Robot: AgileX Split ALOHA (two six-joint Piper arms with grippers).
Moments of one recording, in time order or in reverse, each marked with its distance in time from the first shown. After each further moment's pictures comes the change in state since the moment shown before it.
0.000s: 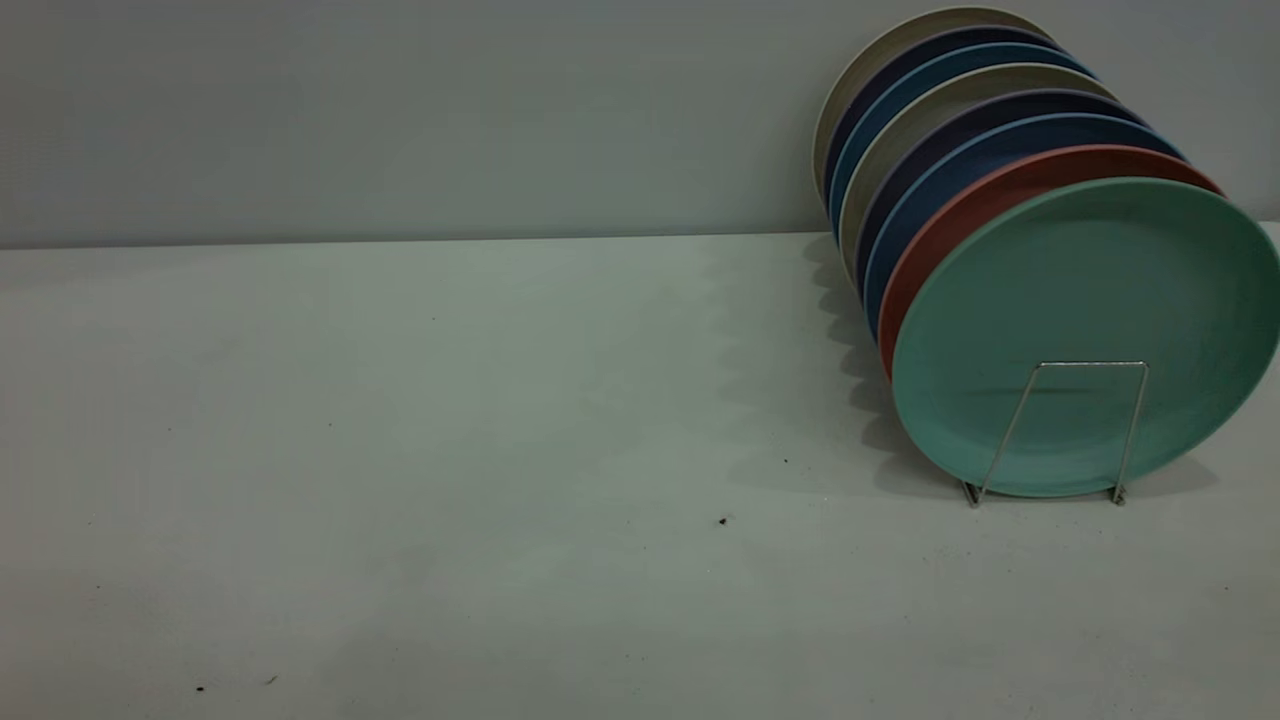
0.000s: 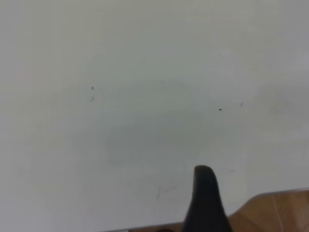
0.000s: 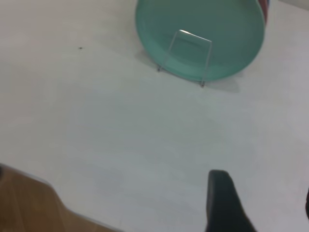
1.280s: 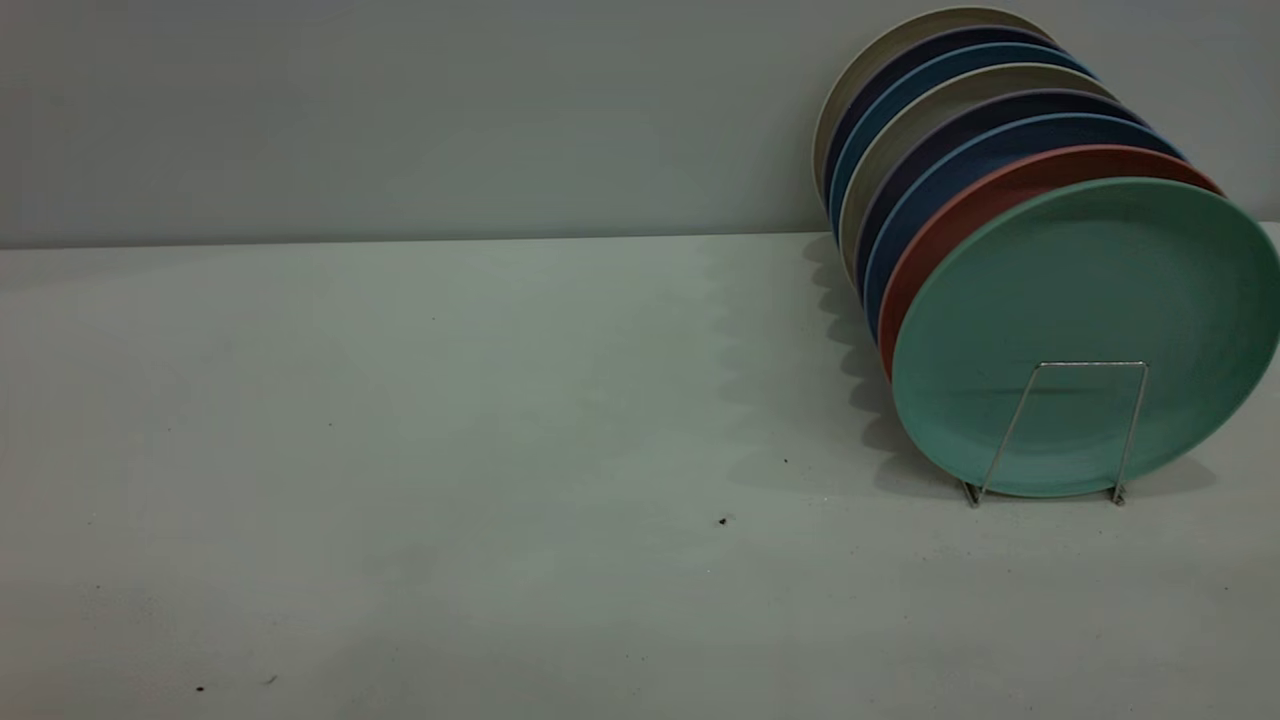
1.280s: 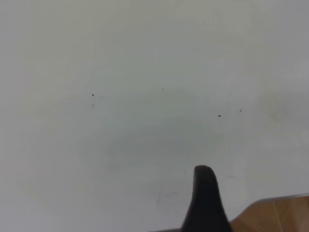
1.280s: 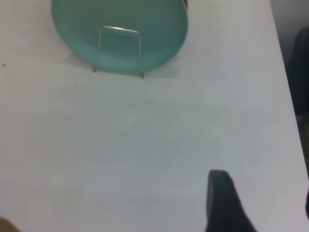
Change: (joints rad) left arm -0.002 -0.028 0.000 -0.001 0.000 -0.001; right arm -0.262 0.000 0.000 -0.006 0.000 0.004
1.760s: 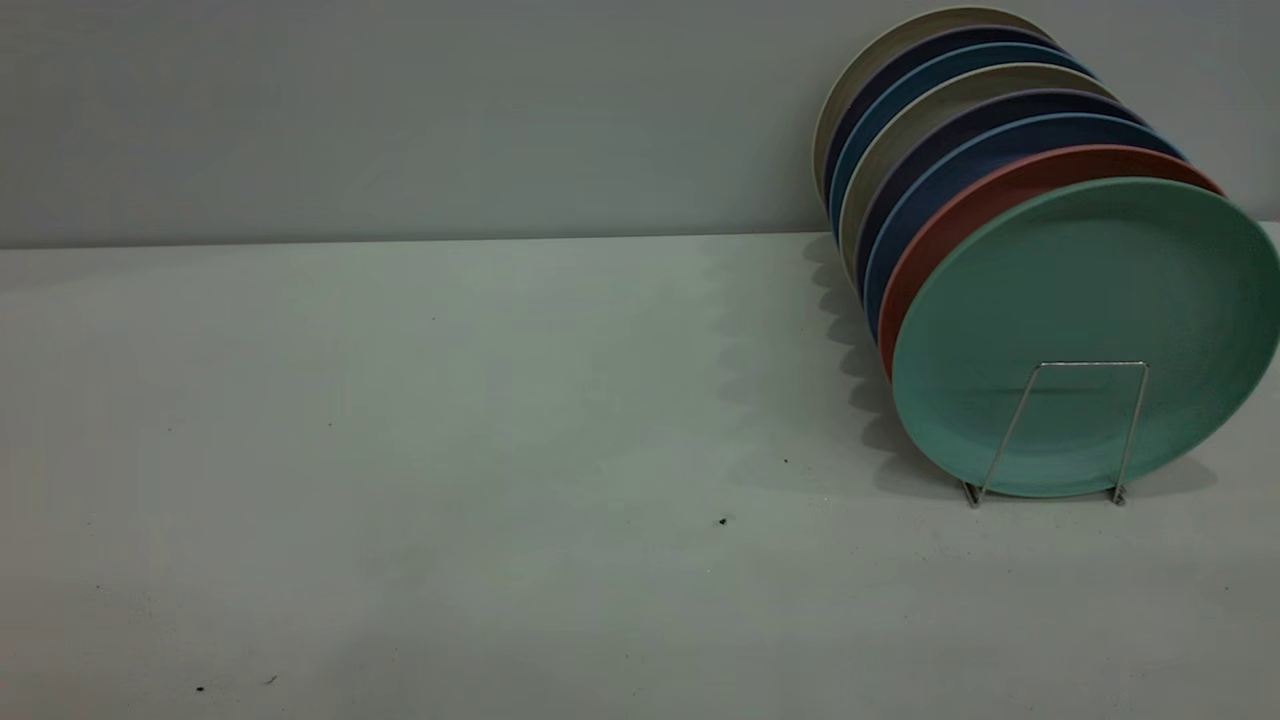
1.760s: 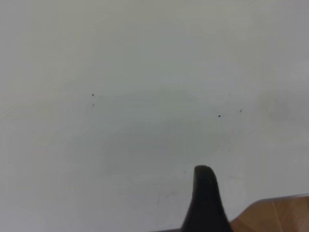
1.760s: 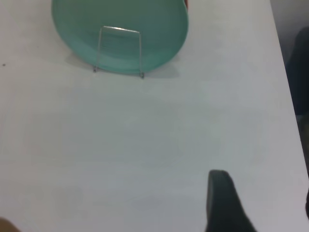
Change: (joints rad) left arm 0.000 0.000 0.000 0.000 0.000 -0.001; right arm 0.000 0.000 0.000 0.007 0.000 0.007
